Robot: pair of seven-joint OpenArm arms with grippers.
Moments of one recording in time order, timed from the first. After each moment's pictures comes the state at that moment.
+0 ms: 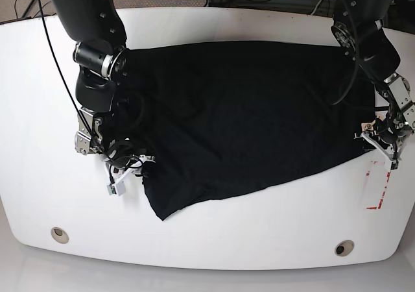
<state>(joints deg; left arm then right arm) -24.2 -17.7 -39.4 54.3 9.8 -35.7 39.6 35.2 7.8 26.7 29.1 1.8 40.1 -27.4</state>
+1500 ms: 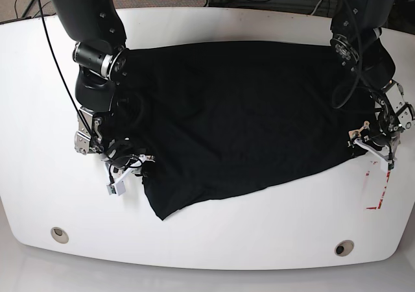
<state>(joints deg) -27.8 -15.7 -44.1 45.4 10.3 -35.4 34.4 35.2 7.9 26.7 29.1 1.8 40.1 -27.5</state>
